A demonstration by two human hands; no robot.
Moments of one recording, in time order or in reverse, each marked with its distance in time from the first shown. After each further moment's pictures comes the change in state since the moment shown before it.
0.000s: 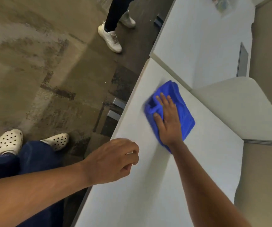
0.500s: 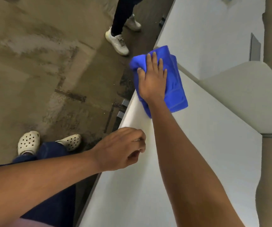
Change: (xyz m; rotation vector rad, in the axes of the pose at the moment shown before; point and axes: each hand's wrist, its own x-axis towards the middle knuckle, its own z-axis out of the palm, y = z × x) left_hand 0.000 -0.001 0.006 0.069 0.012 -0.015; right_hand 0.109 -0.090 0.029 -0.109 0.120 0.158
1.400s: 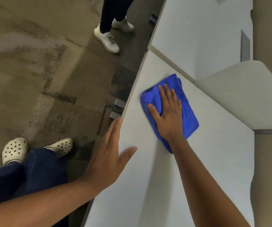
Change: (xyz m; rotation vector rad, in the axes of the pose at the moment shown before) left_hand -0.015 0.002 0.026 -0.438 0.289 -0.624; right_hand -0.090 0.091 -0.007 -0.008 -0.049 0.021
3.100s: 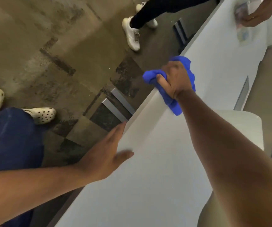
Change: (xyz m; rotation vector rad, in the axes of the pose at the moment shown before) left_hand 0.005 0.001 -0.007 -0.278 -0.142 -0.126; right_hand 0.183 -0.087 -0.042 -0.594 -0.256 -0.646
